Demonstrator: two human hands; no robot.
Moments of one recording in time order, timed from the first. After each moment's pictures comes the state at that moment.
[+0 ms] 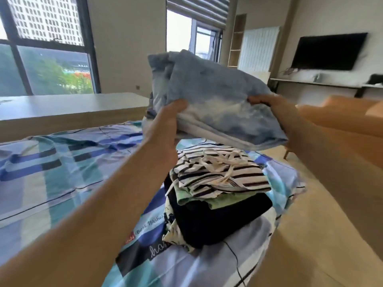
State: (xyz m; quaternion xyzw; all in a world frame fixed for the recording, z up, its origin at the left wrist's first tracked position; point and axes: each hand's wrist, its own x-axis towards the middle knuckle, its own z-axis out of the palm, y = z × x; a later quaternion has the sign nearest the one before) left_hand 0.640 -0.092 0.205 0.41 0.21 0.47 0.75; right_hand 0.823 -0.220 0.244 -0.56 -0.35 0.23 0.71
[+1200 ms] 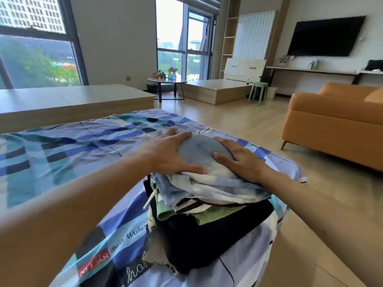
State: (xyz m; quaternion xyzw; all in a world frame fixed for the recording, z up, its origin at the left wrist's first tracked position) left_hand 0.718 -0.019 0.128 0.96 0.25 0.06 0.09; right_hand 0.932 -0.158 0.072 -0.76 -0.59 0.01 0.27
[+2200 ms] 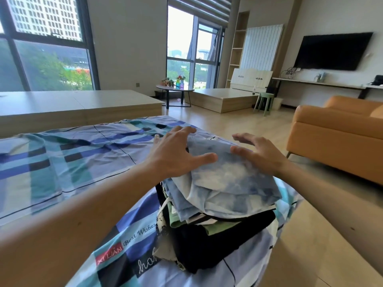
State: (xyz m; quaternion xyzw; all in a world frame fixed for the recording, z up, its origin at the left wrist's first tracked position) left_hand 0.683 -0.052 0.151 0.92 0.26 0.26 0.16; right_hand 0.917 -0.187 0.138 -0.75 -0.56 0.01 0.34
